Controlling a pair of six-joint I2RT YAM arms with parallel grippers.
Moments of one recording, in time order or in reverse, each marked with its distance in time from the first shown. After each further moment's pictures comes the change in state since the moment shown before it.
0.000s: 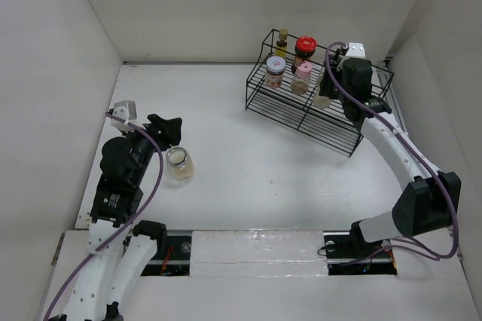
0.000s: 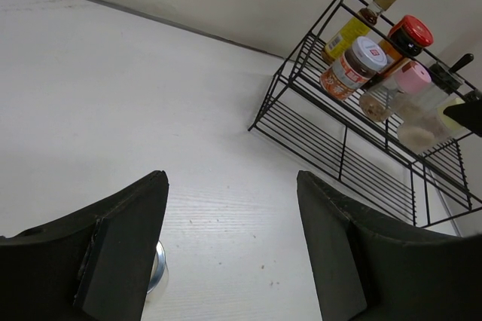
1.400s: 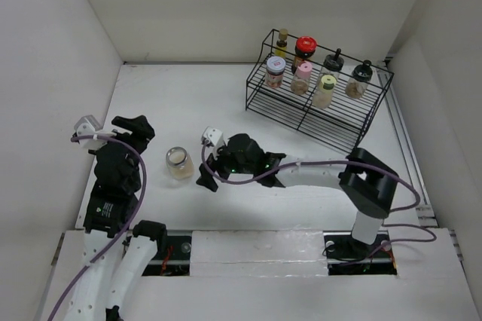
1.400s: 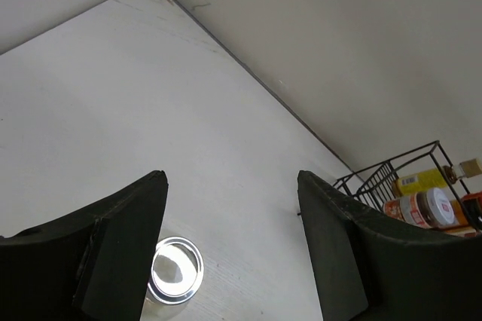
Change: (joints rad) left arm 0.000 -0.047 0.051 -0.148 -0.502 -0.247; right arm 0.825 0.335 -0.183 0.511 -0.431 -0.040
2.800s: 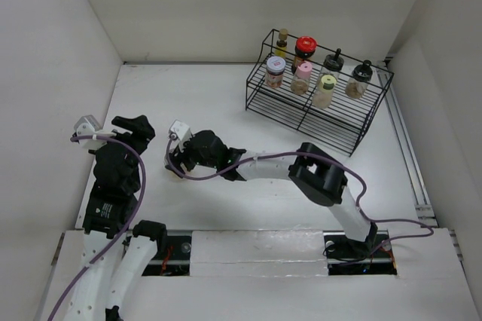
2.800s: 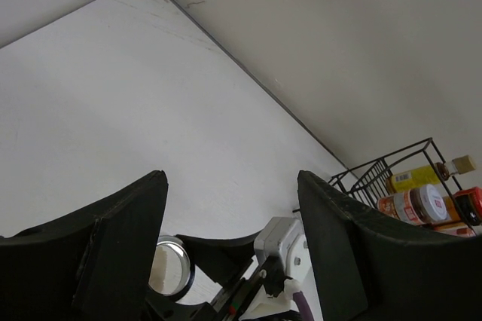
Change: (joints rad) left arm 0.000 -0.005 0.007 -0.011 0.004 -0.008; right arm 0.056 0.457 0.485 0.079 0.117 -0.073
